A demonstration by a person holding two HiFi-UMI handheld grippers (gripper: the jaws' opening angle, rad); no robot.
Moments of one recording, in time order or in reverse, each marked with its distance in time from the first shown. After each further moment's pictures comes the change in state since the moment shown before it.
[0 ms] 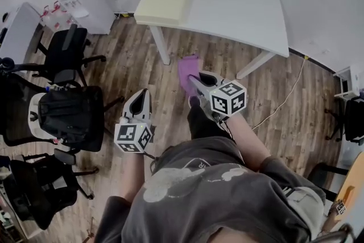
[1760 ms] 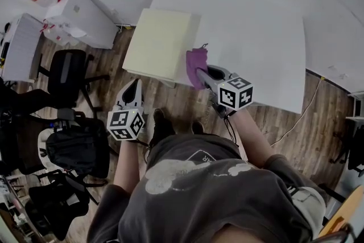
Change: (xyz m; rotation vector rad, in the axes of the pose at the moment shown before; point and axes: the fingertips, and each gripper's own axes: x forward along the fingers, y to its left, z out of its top) left arm 0.348 0.127 0.099 0.033 0.116 0.119; right arm 0.157 -0.304 0.166 0.130 -0.012 0.030
